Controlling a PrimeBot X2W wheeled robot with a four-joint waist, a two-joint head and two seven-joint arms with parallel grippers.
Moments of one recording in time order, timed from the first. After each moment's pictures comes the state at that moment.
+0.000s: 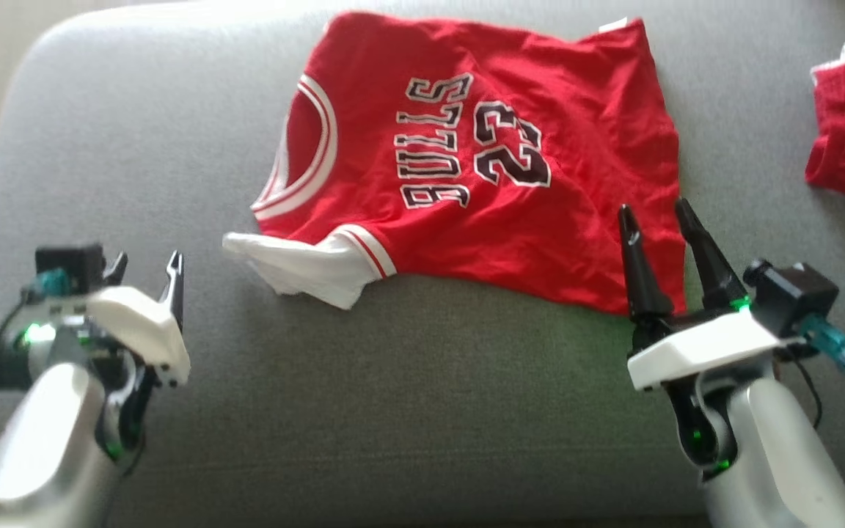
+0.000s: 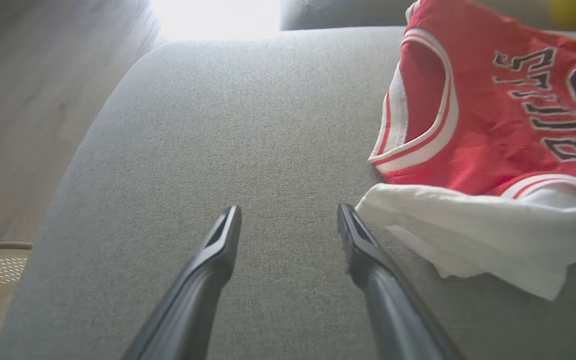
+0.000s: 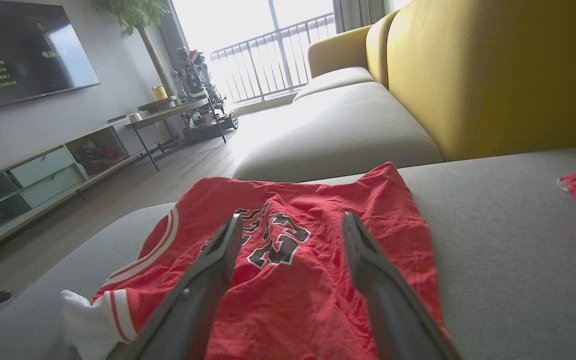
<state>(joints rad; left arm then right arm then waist) -0.42 0.39 -0.43 0.51 -0.52 0.10 0.07 -0.24 -0.05 0.10 0.20 0.32 0.13 -0.20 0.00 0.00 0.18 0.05</state>
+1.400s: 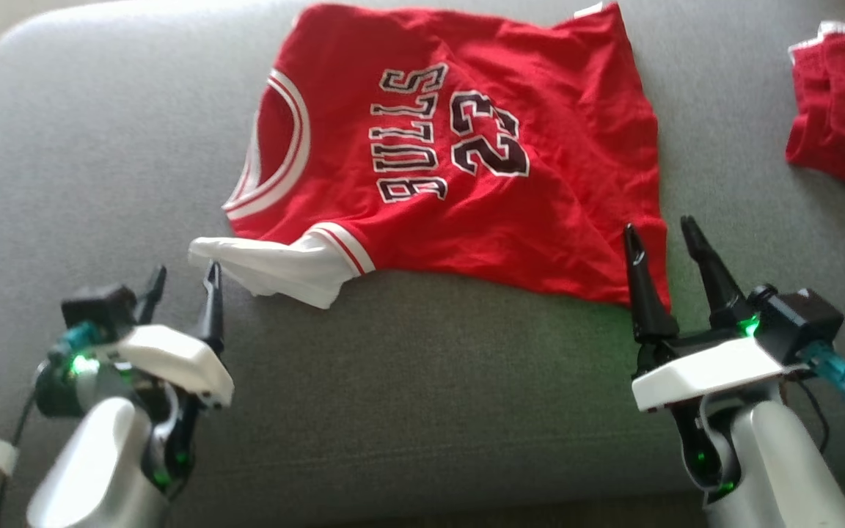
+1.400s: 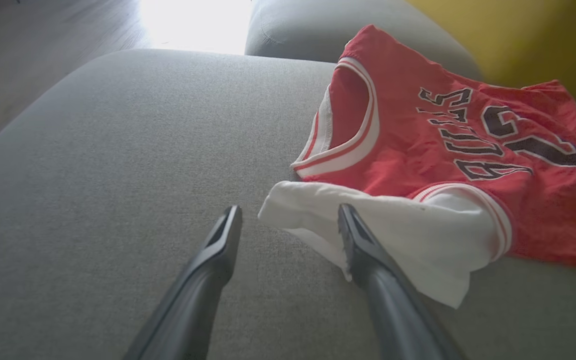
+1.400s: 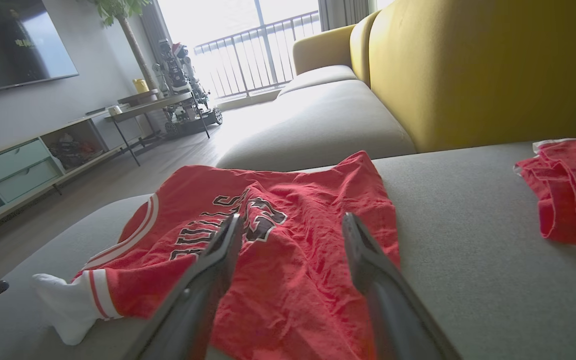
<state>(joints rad) -0.28 0.27 -0.37 0.44 -0.53 0.10 -0.16 -0.15 -0.05 0.09 0.14 0.27 0.13 -0.22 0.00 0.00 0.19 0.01</state>
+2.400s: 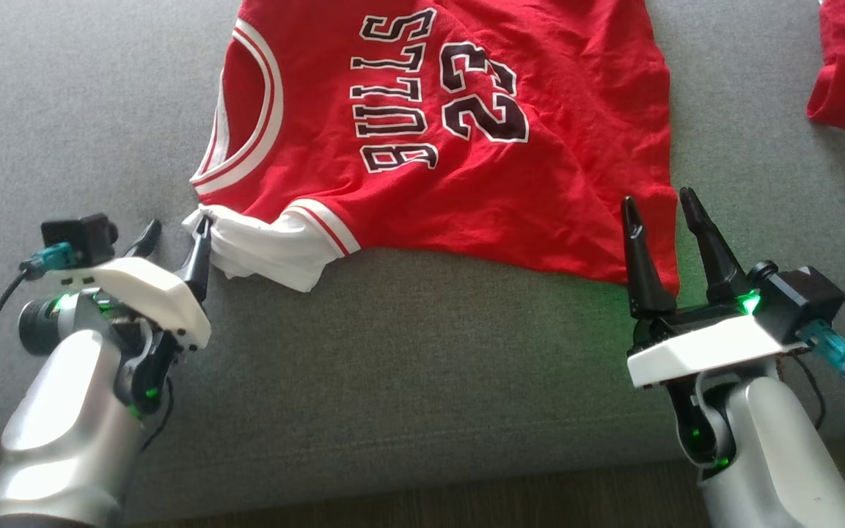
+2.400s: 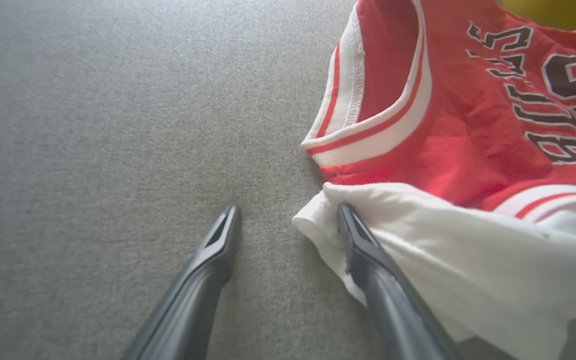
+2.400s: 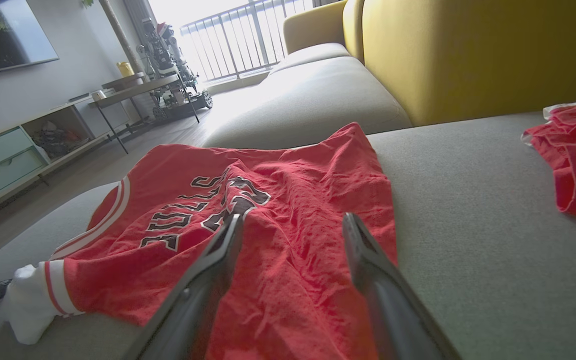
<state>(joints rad) -0.52 0.29 -0.39 0.69 -0.60 -0.06 -0.05 -0.22 -0.05 0.10 0.16 0.27 0.13 -0.25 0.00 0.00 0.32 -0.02</state>
